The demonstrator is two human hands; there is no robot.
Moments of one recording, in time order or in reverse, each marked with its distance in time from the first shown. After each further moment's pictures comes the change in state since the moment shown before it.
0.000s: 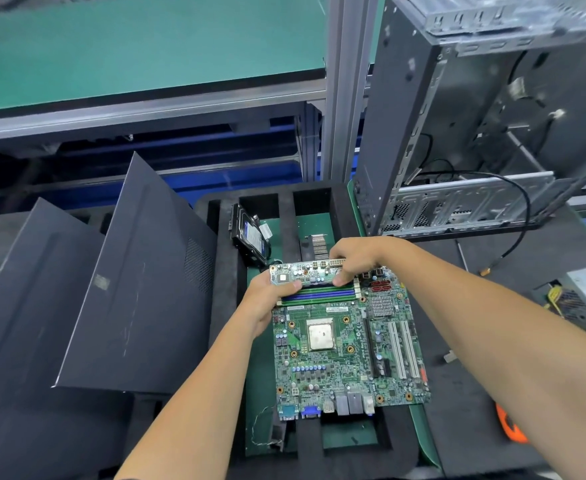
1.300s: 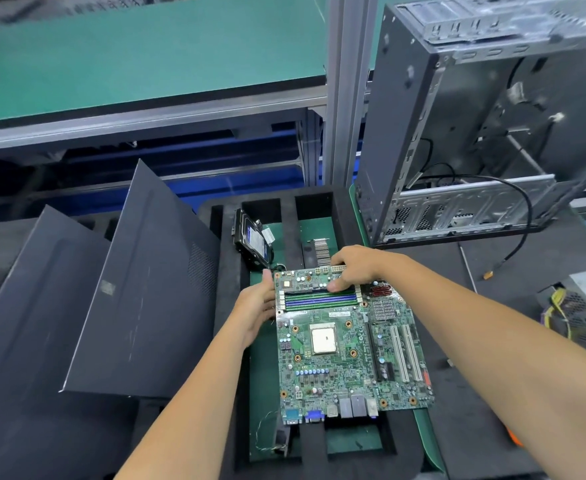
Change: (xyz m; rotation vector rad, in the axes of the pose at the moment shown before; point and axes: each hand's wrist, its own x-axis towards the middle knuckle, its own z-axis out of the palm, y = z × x) left_hand -0.002 -0.006 -0.018 0.004 0.133 -0.117; right_hand -0.007 -0.004 0.015 0.072 0.112 0.016
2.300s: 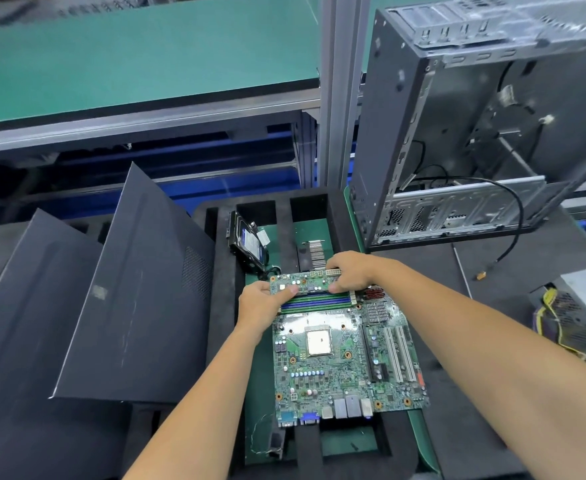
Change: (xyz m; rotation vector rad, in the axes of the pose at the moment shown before) left_hand 0.004 -0.003 0.019 0.398 0.238 0.163; right_hand 0.004 0.004 0.009 -0.105 0.022 -0.022
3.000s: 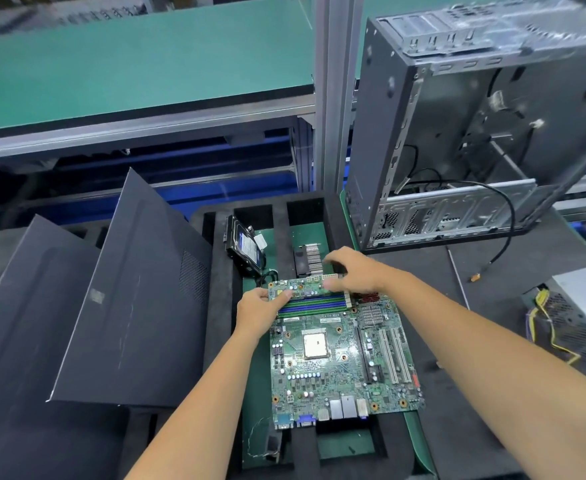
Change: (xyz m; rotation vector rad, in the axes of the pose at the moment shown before) left_hand 0.000 -0.004 0.002 0.128 0.011 0.023; right_hand -0.024 0.010 0.004 0.241 0.173 -0.019
